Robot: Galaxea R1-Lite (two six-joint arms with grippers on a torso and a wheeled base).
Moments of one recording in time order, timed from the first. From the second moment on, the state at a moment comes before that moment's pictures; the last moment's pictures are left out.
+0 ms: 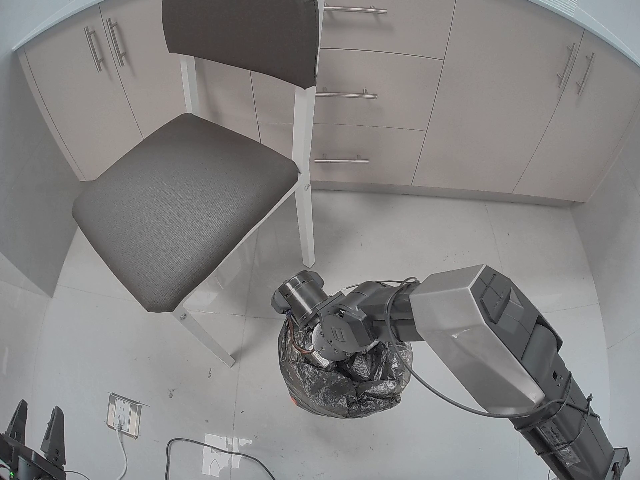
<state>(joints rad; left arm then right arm) -0.01 0.03 -0.04 0.04 0.12 -0.25 0.80 2.65 -2.00 0.39 -0.60 -0.05</state>
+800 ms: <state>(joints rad) -0.01 0.02 -0.04 0.04 0.12 -0.25 0.80 2.69 -2.00 0.31 -0.63 -0.05</state>
